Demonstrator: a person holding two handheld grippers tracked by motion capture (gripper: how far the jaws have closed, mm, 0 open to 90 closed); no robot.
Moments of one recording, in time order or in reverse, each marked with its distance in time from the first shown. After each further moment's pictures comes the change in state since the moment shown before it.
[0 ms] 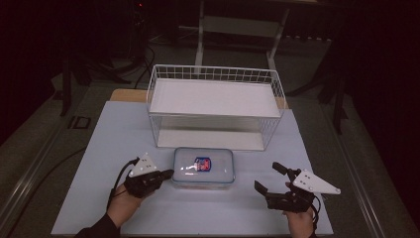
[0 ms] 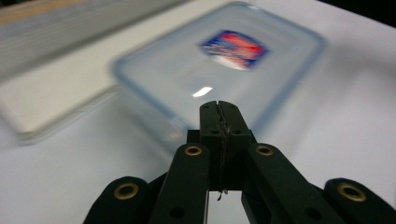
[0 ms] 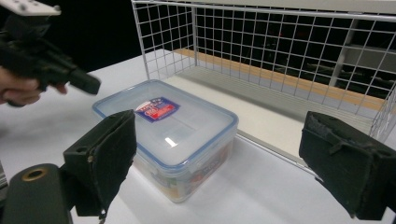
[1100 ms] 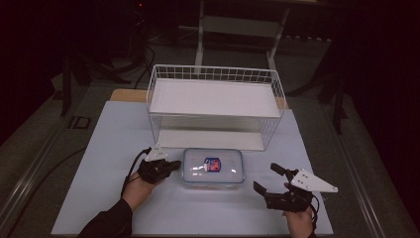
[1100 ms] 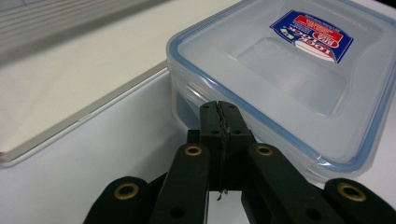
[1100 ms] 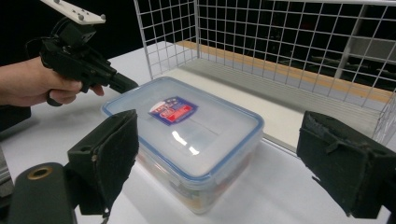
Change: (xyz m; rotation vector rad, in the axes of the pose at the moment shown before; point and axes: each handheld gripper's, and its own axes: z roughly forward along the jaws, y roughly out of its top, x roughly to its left) left arm 0.013 0.007 0.053 0.046 -0.028 -0.035; right arm -0.001 -0.002 0.003 0.034 0.011 0.005
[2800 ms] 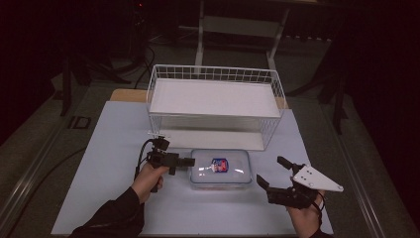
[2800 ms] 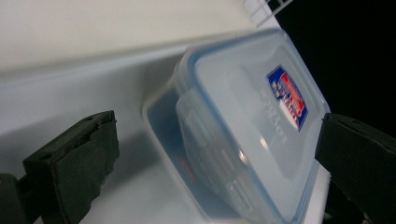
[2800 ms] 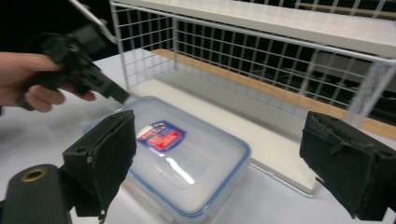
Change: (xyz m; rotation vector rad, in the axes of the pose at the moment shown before) left arm 0.029 0.027 0.027 0.101 -0.290 -0.530; right arm 0.004 0.023 -0.006 -0.016 -0.097 -0.064
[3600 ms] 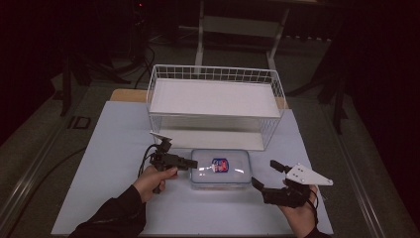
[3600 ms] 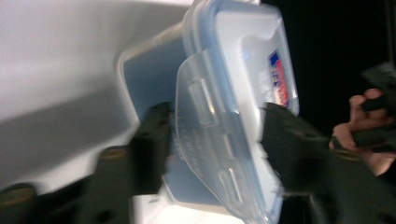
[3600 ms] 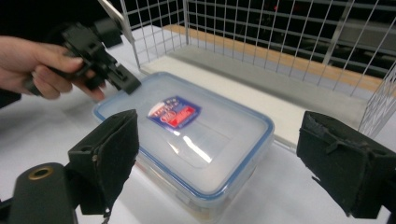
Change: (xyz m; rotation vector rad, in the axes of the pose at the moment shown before) left arm 0.016 -0.002 0.012 0.110 -0.145 -0.202; right arm -0.003 -0.012 0.016 0.102 0.053 0.063
